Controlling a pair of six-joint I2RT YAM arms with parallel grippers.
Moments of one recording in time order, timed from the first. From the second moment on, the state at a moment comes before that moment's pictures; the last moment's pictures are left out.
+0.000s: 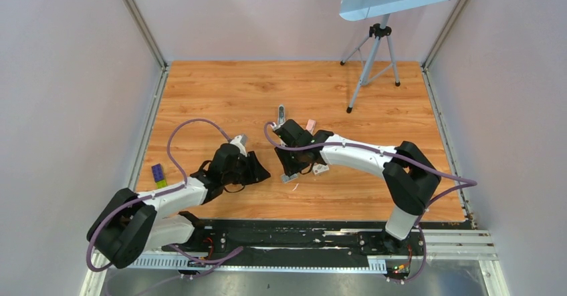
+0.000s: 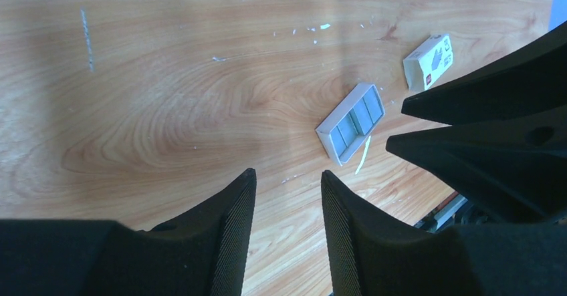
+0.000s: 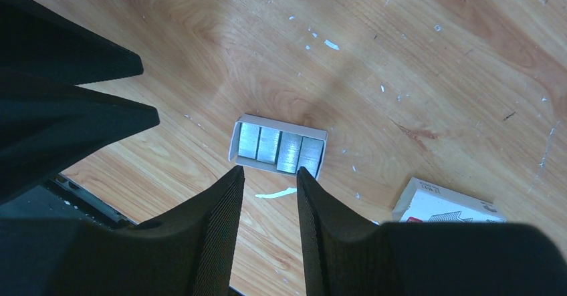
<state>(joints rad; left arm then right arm) -0.58 1.14 0.32 0.17 0.18 -0.76 0.92 1.71 1.17 -0.50 -0.02 0.33</state>
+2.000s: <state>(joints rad) -0.63 1.40 0.26 0.60 0.27 -0.98 0.87 1.73 1.05 -0.34 -0.12 0.41</state>
